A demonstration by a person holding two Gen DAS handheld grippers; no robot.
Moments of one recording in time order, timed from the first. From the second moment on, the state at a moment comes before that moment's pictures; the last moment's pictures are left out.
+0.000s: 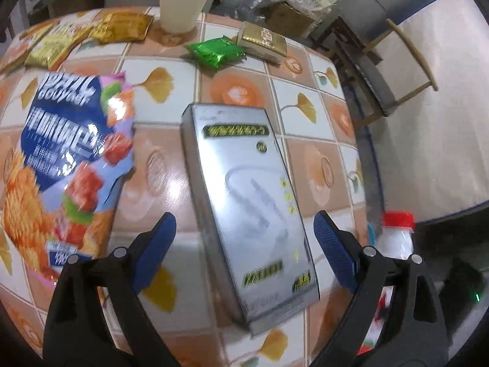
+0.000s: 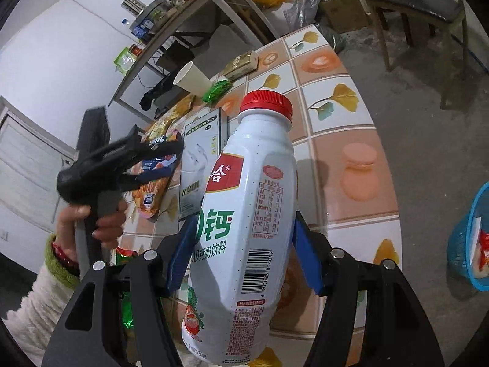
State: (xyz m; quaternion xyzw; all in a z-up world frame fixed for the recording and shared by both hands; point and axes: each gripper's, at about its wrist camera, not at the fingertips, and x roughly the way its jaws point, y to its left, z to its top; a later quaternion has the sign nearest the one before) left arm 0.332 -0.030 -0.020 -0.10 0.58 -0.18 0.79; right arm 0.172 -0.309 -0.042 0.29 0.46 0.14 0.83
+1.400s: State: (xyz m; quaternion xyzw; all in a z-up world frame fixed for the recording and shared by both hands) left arm 0.274 -0.100 -0.047 0.09 0.59 -0.24 0.76; right arm 0.164 -0.320 -0.053 0.26 0.49 0.10 0.83
